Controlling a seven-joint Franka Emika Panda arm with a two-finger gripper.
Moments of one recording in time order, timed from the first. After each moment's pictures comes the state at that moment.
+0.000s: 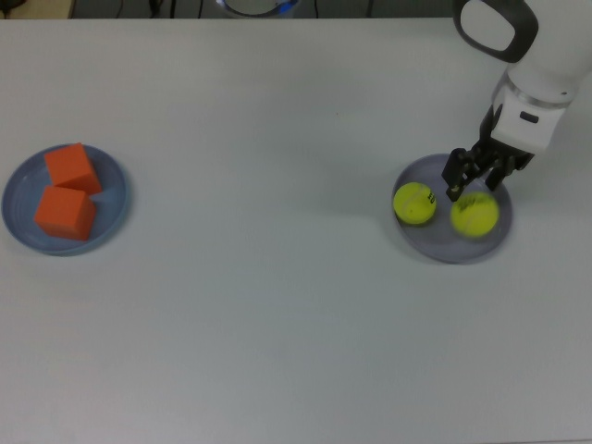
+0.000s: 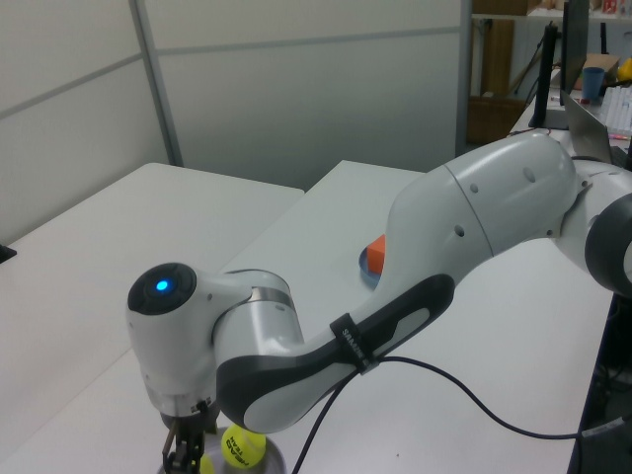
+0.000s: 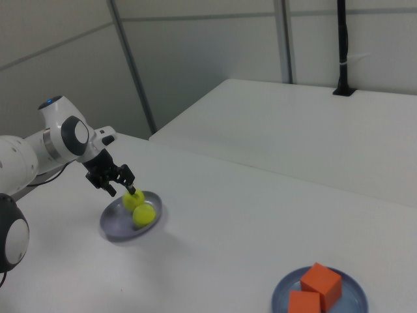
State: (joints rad) arm 0.47 0.57 0.35 -1.42 -0.44 2.04 0.41
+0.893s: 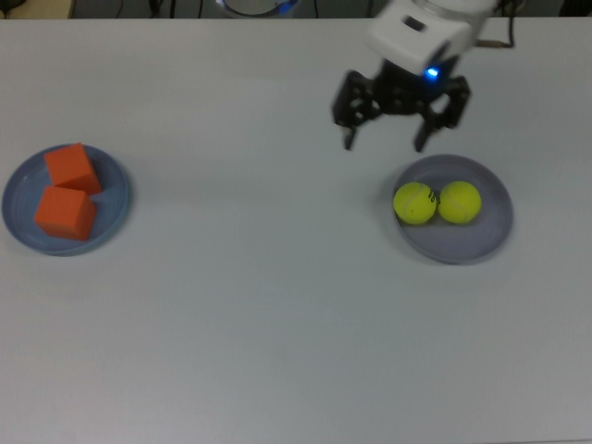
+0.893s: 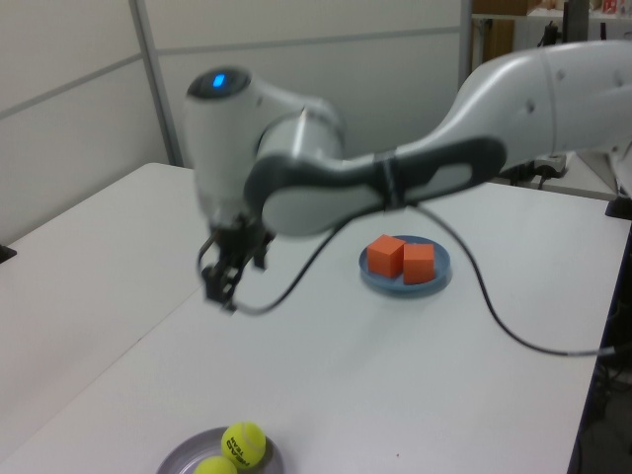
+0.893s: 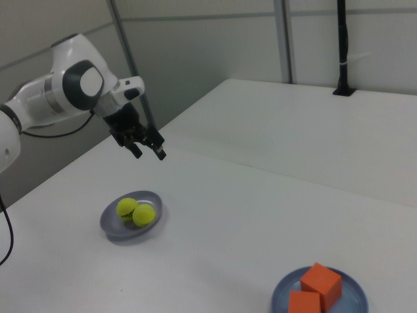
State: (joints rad) arm 0.22 0.30 0.34 -1.41 -0.32 1.82 0.35
